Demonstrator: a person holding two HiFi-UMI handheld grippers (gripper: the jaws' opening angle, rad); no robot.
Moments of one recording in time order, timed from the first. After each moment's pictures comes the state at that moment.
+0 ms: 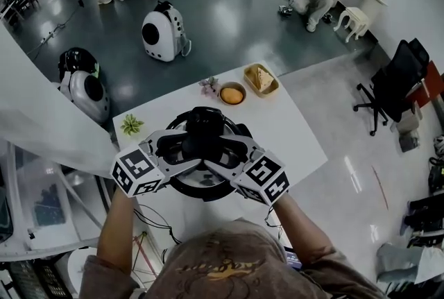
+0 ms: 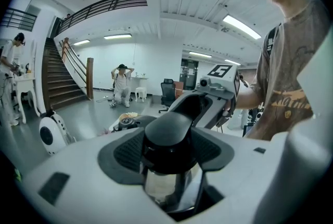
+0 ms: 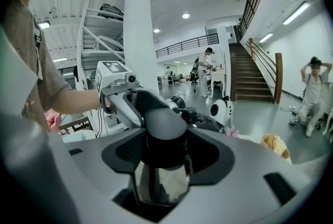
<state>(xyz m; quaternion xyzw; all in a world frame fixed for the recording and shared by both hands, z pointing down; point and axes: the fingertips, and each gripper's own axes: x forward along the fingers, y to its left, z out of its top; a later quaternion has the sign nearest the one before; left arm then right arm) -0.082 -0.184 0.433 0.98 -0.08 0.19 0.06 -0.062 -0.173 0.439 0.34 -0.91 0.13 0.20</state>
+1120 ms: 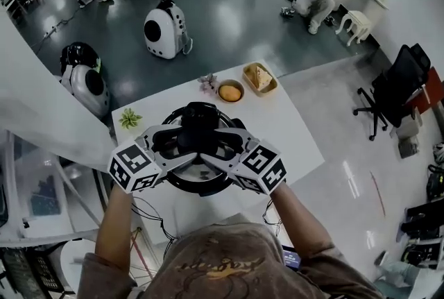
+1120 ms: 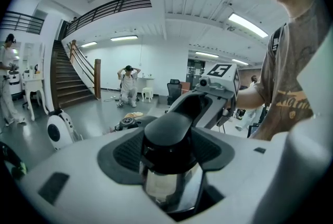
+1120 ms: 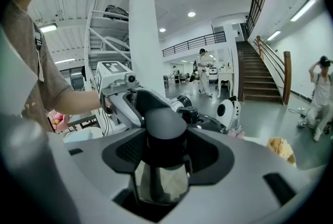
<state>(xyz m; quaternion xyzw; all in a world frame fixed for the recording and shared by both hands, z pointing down) -0.079 -0.180 0.432 0.97 -0.12 0.19 0.07 -0.057 -0.170 0.437 0.31 -0.92 0.12 0.20</state>
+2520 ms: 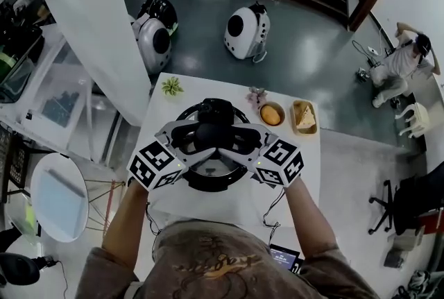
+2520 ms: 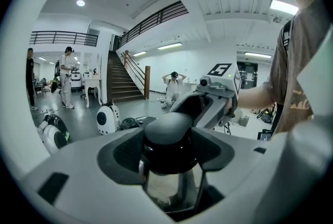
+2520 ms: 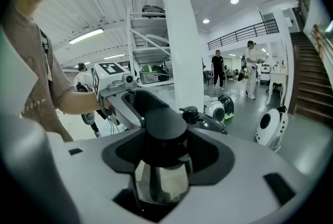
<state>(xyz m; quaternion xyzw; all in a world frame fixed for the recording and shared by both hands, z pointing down) -0.081 -0.171 0.430 0.89 -0.40 0.16 0.11 -0.056 -0.177 0.438 0.04 -0.97 0.06 0.23</state>
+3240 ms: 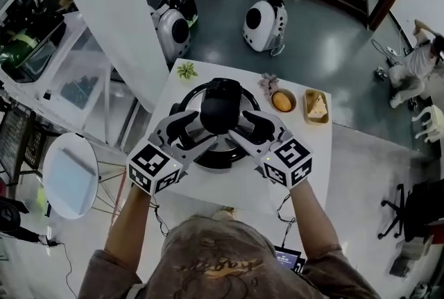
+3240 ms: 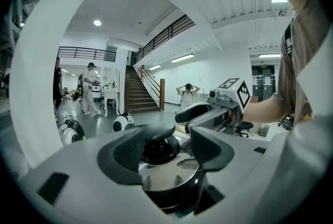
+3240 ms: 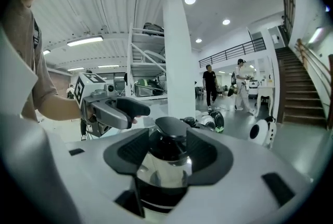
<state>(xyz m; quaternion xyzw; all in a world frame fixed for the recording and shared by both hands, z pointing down) -0.078 -0.122 0.401 0.85 -0.50 0.10 0.07 -0.028 -0.157 0.414 0.10 -0.98 0.04 0.15</state>
